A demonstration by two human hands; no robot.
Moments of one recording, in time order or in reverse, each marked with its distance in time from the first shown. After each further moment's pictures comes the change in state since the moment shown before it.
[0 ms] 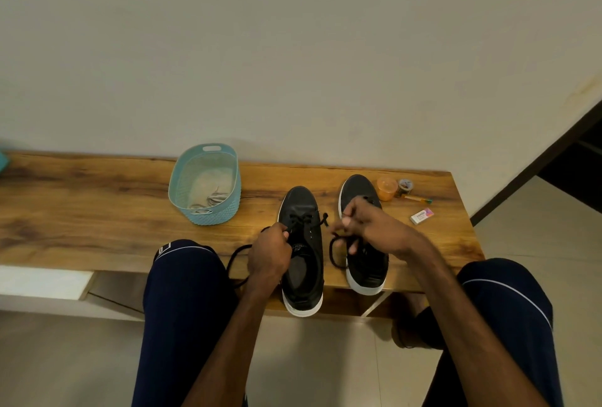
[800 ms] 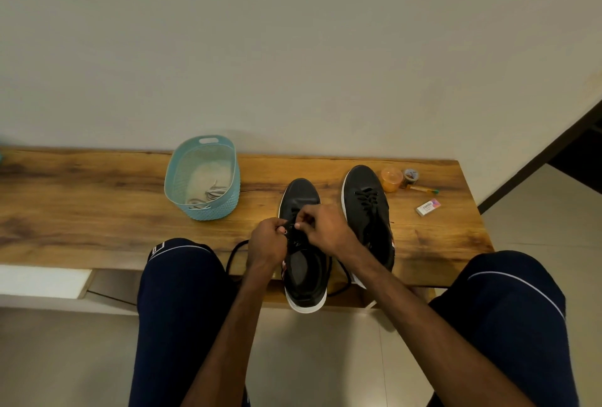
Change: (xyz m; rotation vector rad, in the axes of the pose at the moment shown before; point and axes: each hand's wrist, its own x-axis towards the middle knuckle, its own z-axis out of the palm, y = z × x) left_hand 0.015 -0.010 0.005 -0.361 -0.002 -0.069; right_hand 0.080 0.041 0.069 -0.628 0.267 -0.251
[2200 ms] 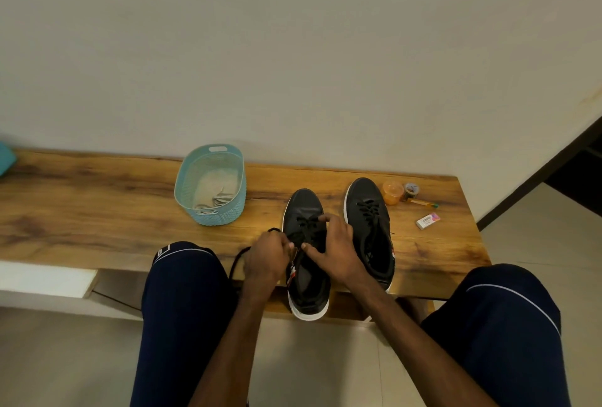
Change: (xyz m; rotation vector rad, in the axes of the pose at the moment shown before) left_hand -0.012 0.000 -0.015 0.484 -0.104 0.071; right_hand -0.027 0.028 0.026 0.032 0.166 0.072
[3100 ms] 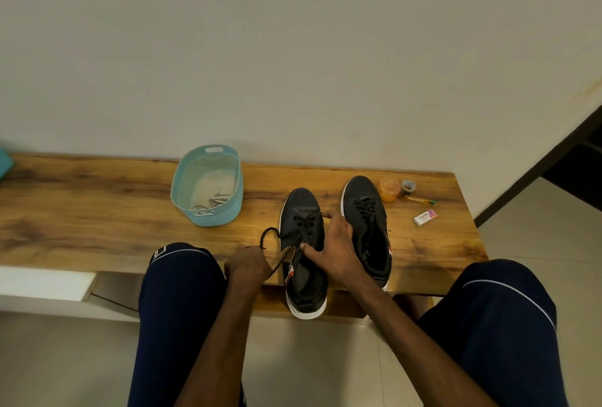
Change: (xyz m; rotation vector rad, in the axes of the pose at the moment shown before) left_hand 0.004 -0.017 -0.006 0.410 -0.241 -0.236; right_hand -0.001 0.003 0.000 0.055 0.026 0.052
